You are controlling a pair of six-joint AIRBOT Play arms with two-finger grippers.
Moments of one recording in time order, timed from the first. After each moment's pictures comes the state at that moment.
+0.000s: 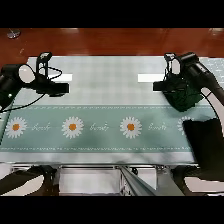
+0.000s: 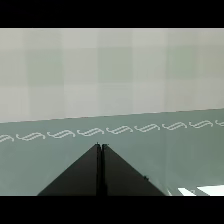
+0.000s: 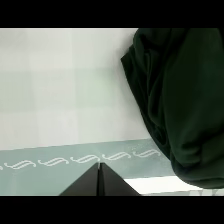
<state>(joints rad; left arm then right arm) -0.15 -1.25 1.10 1.46 -1.06 -1.66 0.24 -1.51 1.35 -1.76 1.26 1.91</state>
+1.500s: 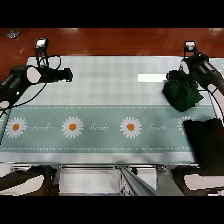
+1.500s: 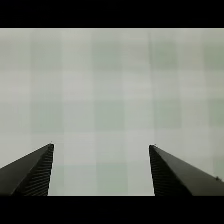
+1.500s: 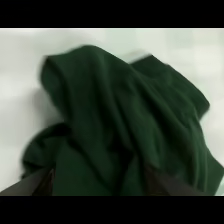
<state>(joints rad) -0.15 -1.33 1.10 1.46 -0.62 -1.64 0.08 -1.57 1.35 -2.04 1.01 2.09</state>
